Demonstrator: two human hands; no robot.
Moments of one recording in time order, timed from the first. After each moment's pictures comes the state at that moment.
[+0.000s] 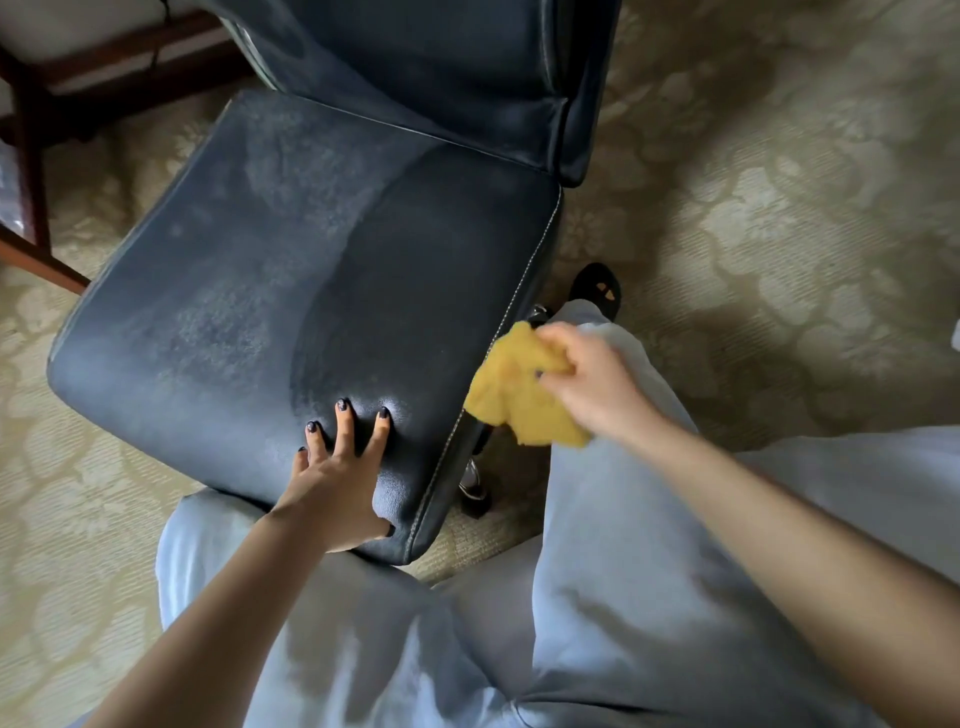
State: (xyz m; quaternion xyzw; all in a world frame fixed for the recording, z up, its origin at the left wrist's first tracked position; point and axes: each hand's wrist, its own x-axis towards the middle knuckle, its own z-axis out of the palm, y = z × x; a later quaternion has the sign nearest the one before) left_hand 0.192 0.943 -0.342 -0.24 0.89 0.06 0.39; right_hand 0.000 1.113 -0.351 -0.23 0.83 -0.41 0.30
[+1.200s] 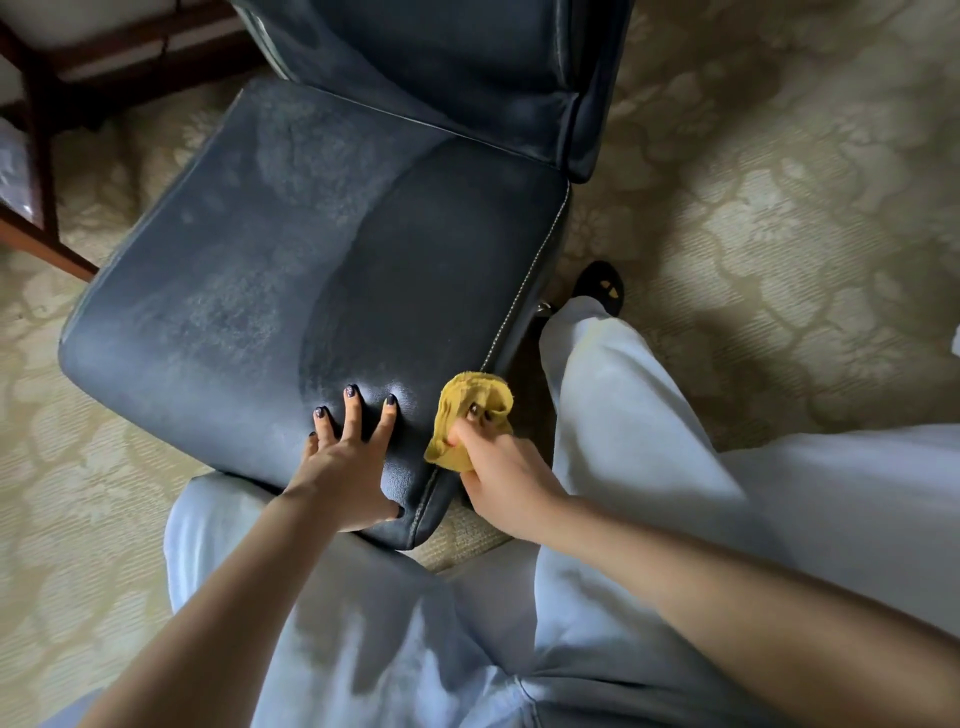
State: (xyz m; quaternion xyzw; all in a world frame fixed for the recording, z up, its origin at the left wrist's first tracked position) left_hand 0.193 0.944 -0.346 -0.26 0.88 0.08 0.38; right_hand 0.100 1.097 -0.370 -0.46 0.82 -0.25 0.24
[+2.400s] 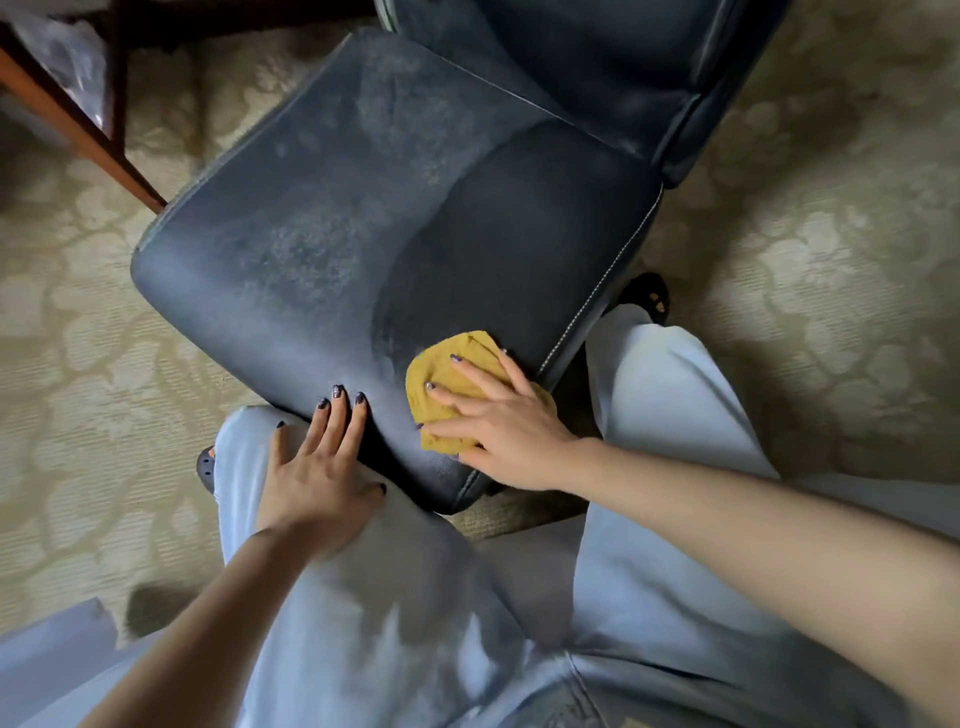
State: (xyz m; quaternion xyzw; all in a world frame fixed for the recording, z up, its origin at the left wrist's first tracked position) left_hand 0.295 0.928 -0.374 -0.36 0.90 0.10 0.20; right_hand 0.100 1.048 -0.381 -0.70 0.69 -0.06 0.19
